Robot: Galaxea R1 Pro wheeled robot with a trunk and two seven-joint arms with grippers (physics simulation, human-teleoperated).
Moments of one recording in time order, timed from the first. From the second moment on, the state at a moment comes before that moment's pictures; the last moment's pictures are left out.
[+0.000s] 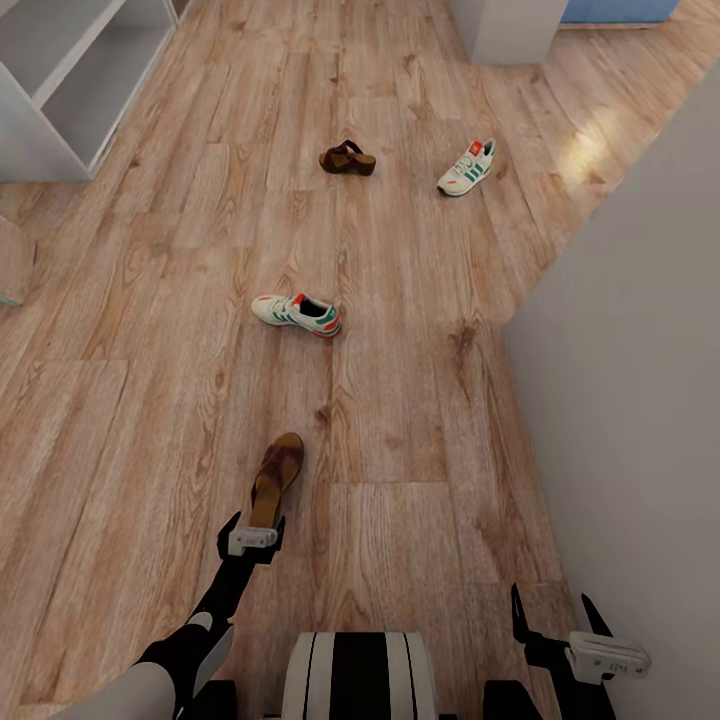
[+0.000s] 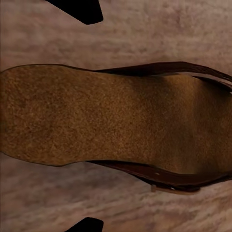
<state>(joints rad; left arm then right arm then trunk) -0.62 0.01 -0.13 -0.26 0.07 -0.73 -0.05 0.17 0.04 -0.11 -1.39 0.06 -0.49 -0.09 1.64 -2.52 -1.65</state>
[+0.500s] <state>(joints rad) -0.62 0.01 -0.13 -0.26 0.07 -0.73 -0.05 0.17 0.04 -0.12 -1.39 0.06 -0.49 -0.09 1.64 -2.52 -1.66</state>
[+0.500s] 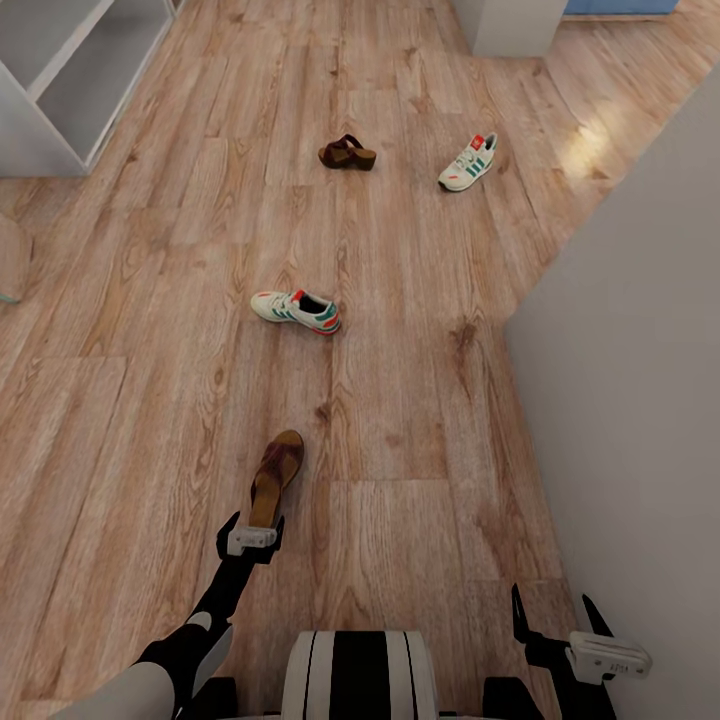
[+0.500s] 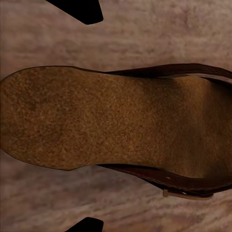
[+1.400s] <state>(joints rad) -0.62 0.01 -0.13 -0.26 0.07 -0.73 -0.05 0.17 0.04 -0.12 -1.39 0.06 -0.49 -0.09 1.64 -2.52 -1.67</state>
